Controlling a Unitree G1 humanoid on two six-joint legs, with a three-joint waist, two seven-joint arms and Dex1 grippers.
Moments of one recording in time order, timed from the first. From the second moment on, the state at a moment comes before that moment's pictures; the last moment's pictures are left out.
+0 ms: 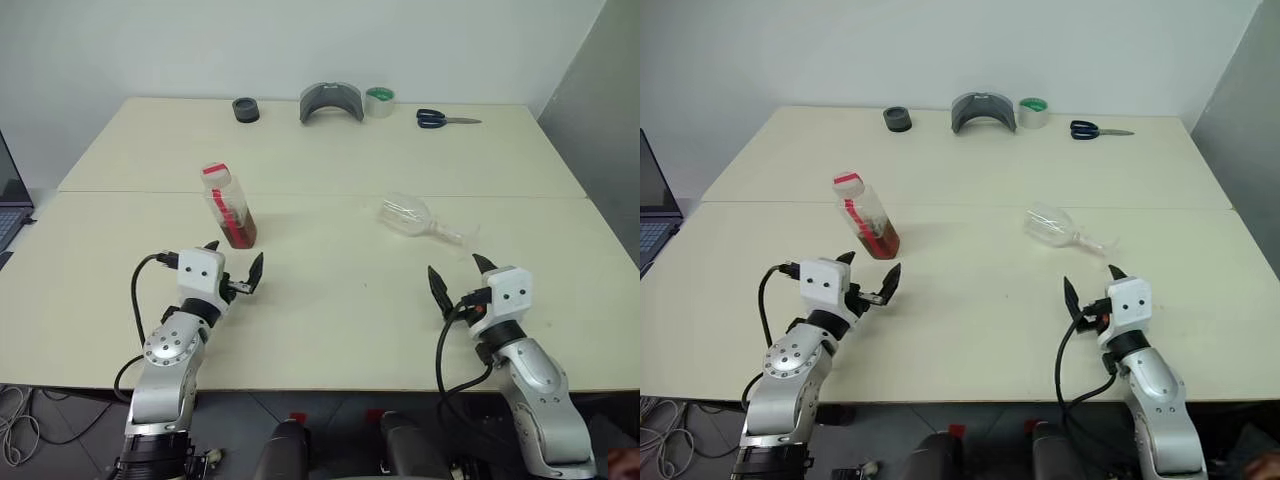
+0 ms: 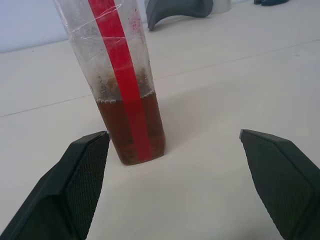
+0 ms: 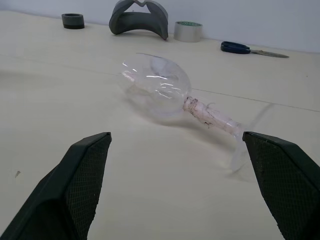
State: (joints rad) left arm -0.07 0.33 0.14 -0.16 -0.13 0.17 -0.30; right arm 0.13 -0.22 -0.06 -0.45 0.12 0.21 0.24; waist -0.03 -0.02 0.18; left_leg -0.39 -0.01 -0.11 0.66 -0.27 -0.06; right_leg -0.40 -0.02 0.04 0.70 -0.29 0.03
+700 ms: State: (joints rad) left arm -0.07 0.33 0.14 -0.19 -0.13 0.20 -0.31; right arm 0.14 -0.22 -0.06 -0.38 0.14 0.12 0.27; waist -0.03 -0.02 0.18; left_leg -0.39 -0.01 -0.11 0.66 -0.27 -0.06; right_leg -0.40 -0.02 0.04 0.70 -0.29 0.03
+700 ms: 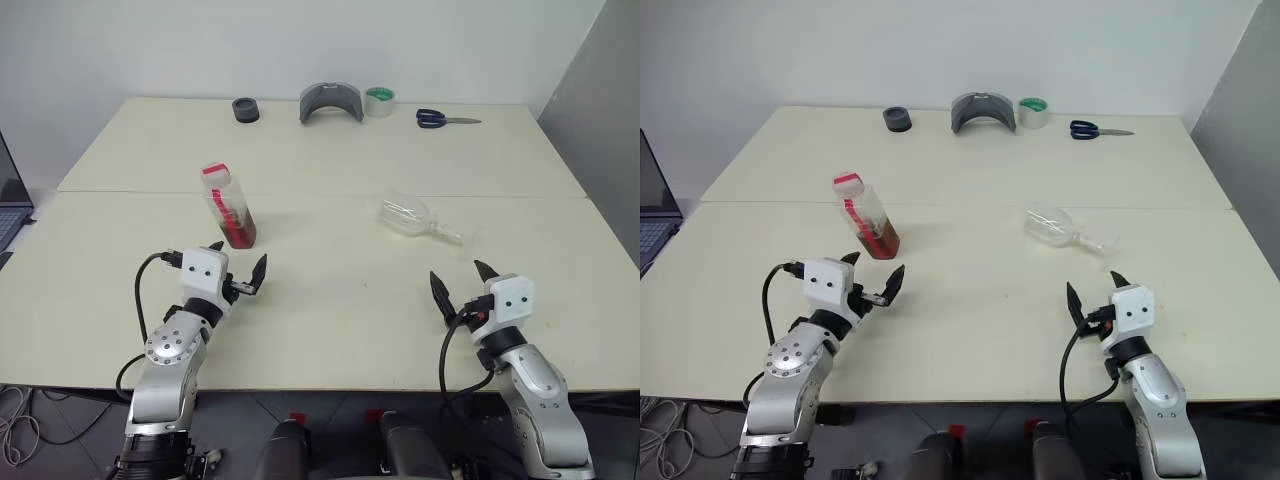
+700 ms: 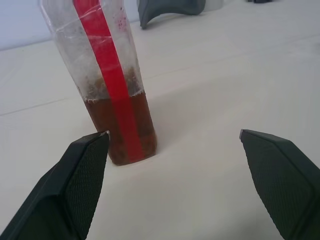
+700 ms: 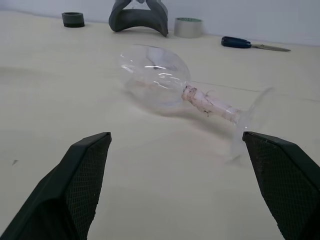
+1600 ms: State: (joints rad) left arm -0.15 0.35 0.22 -0.18 -0.22 0.28 -0.31; right arm -0.06 -0.51 0.02 -0.59 0.48 0.44 0.61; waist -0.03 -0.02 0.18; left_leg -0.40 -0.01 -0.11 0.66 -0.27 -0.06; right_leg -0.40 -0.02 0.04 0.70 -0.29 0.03
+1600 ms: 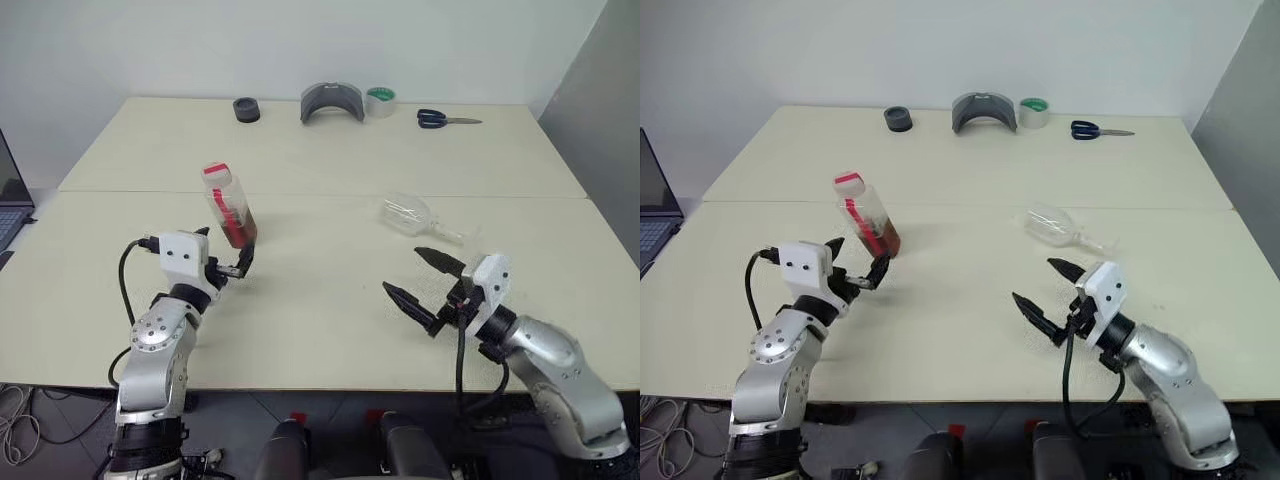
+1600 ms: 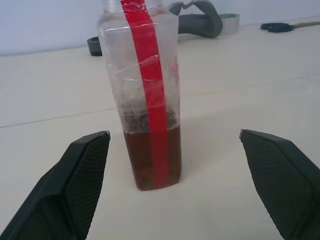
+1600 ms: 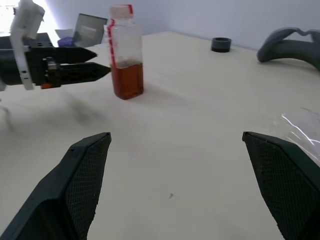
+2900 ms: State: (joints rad) left arm -0.51 0.33 0.18 0.17 -0.14 0.27 -0.21; right arm -0.20 -0.54 0.08 -0.58 0.51 0.51 0.68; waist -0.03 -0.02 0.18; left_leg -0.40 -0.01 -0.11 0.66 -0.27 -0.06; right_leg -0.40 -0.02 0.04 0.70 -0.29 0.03
